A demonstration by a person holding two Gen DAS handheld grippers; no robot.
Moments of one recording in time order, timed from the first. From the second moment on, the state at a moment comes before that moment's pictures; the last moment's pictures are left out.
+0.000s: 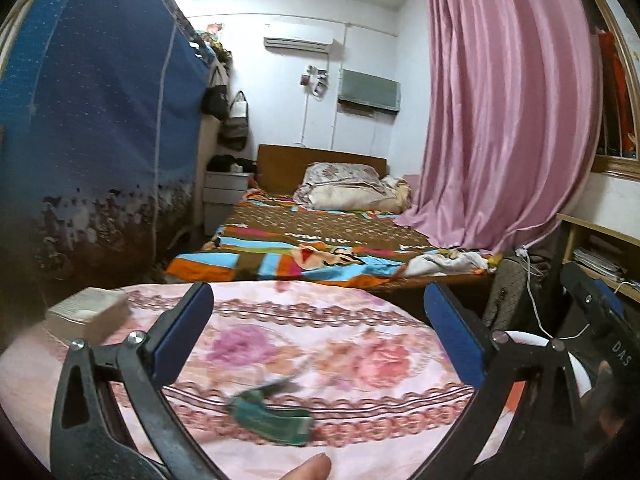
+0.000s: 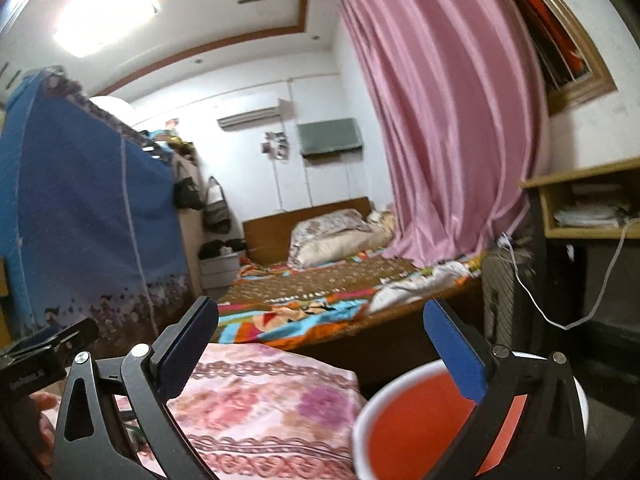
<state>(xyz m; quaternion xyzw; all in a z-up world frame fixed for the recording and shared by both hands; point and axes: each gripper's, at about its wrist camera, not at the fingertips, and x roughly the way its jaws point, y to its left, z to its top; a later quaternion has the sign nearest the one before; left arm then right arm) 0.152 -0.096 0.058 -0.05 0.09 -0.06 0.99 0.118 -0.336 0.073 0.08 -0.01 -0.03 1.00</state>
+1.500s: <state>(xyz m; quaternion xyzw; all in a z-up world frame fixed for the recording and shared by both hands) 0.216 -0.005 -0.013 -0.09 0.36 -0.13 0.92 0.218 -0.231 0.028 -0.04 0.25 0.08 0.96</state>
